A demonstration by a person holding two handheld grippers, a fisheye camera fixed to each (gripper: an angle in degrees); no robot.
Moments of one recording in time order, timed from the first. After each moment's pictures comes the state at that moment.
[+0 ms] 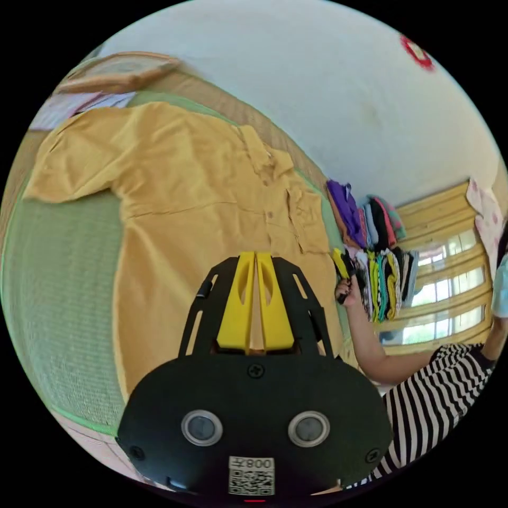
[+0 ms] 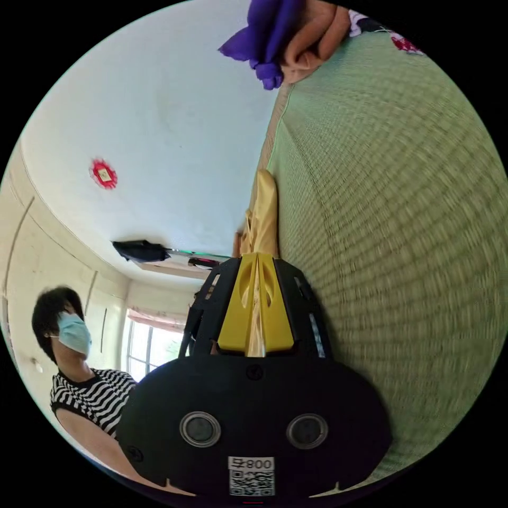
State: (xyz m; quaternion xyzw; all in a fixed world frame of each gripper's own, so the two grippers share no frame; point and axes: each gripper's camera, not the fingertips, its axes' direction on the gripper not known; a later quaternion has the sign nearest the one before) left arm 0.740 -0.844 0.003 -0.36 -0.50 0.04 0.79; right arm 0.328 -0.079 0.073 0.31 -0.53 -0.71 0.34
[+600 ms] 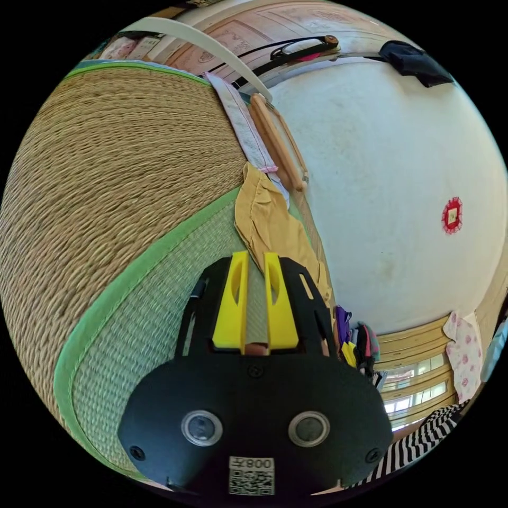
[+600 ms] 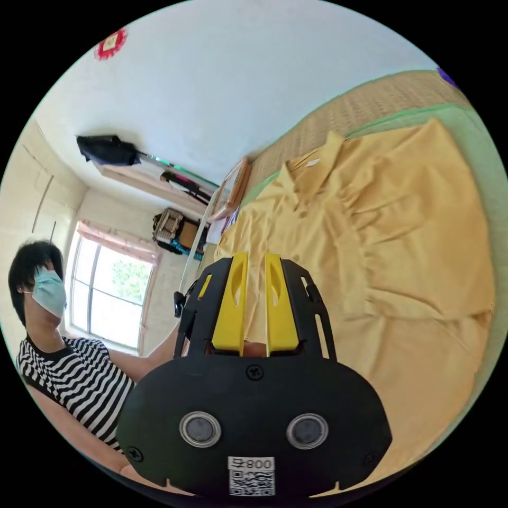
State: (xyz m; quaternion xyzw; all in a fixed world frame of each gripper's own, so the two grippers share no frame) left arm 0.744 -1.052 -0.383 -0.06 -0.50 -0.03 0.86; right arm 0.308 0.273 0.134 0.42 -0.29 -0.79 0.34
